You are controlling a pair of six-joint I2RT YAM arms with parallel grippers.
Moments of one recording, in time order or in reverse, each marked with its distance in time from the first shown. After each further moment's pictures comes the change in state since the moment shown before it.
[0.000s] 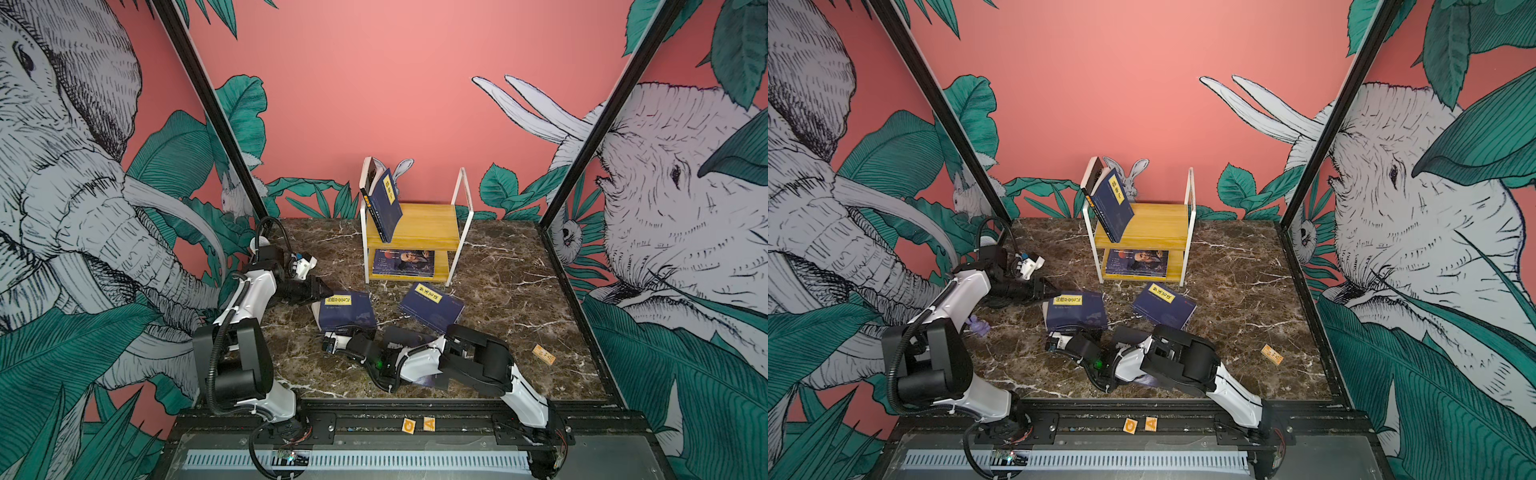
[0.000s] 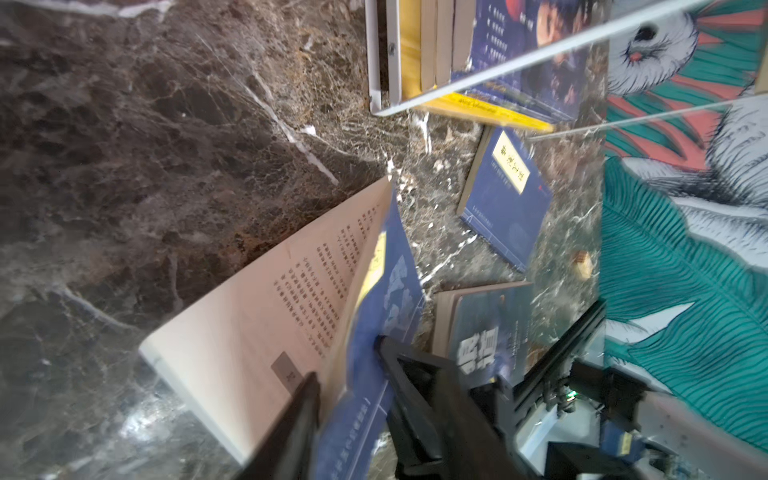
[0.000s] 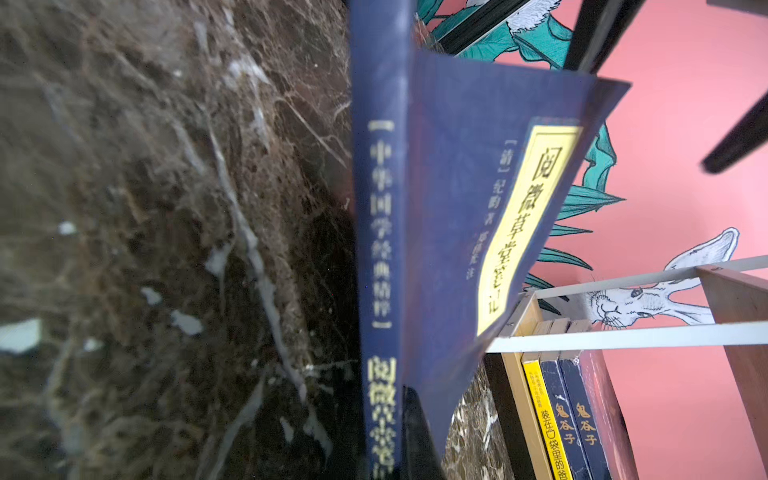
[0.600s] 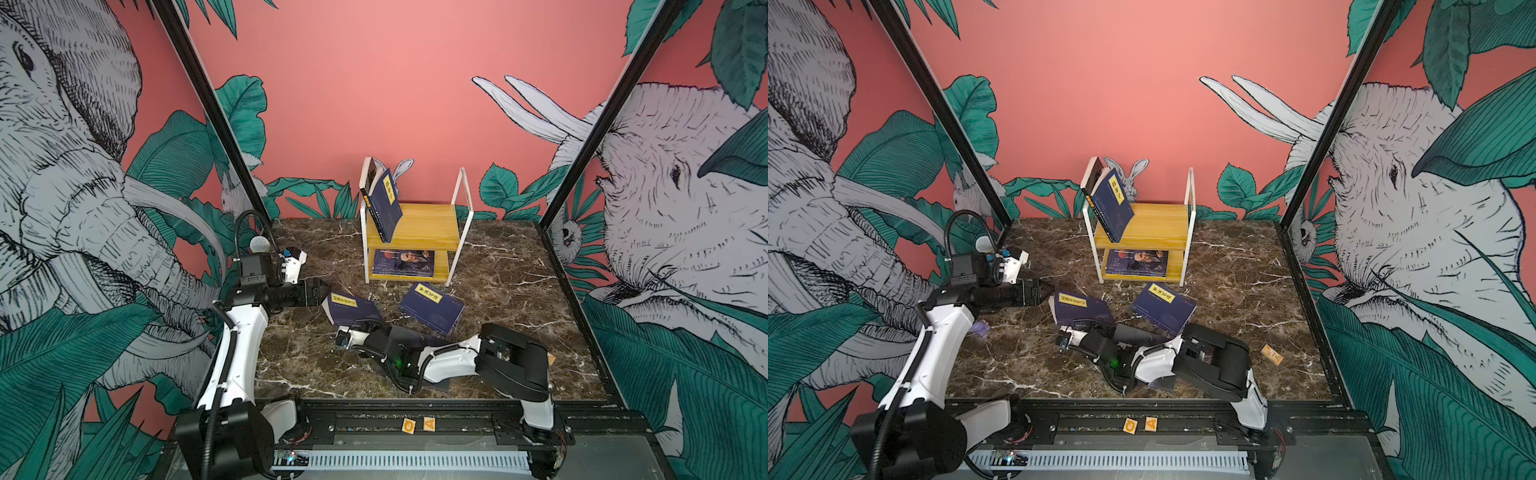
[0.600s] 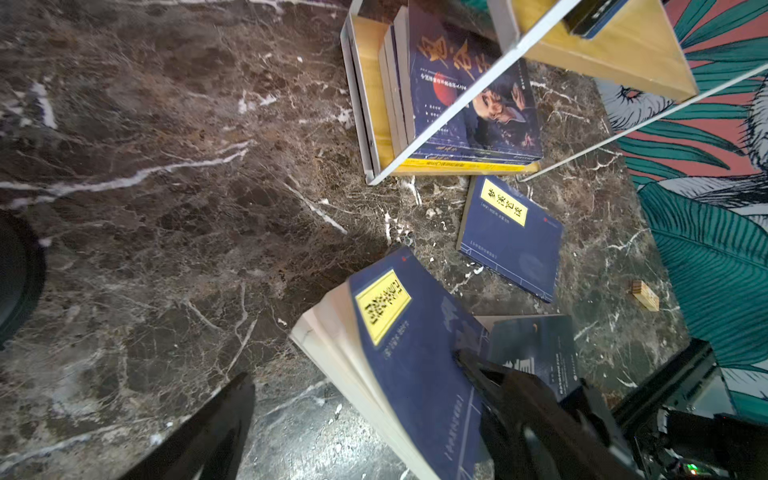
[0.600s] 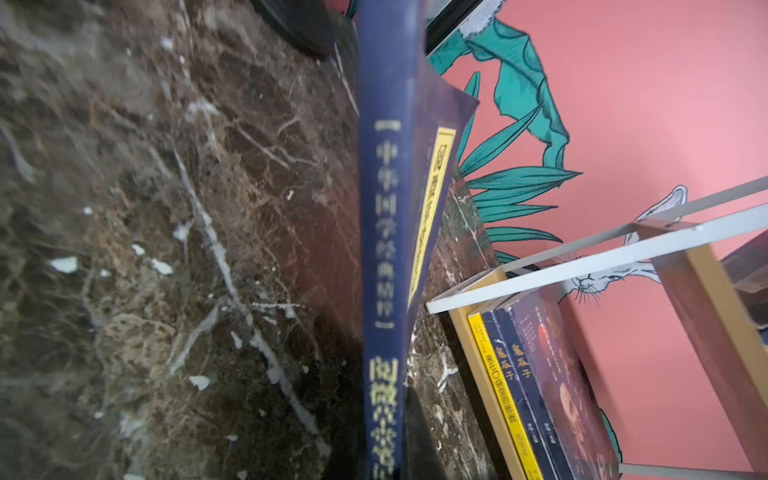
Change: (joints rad) left arm 0.012 -0.411 -0.138 0.122 -0.104 0.002; right arm -0.002 -0.302 -0.208 -0.031 -0.029 0.109
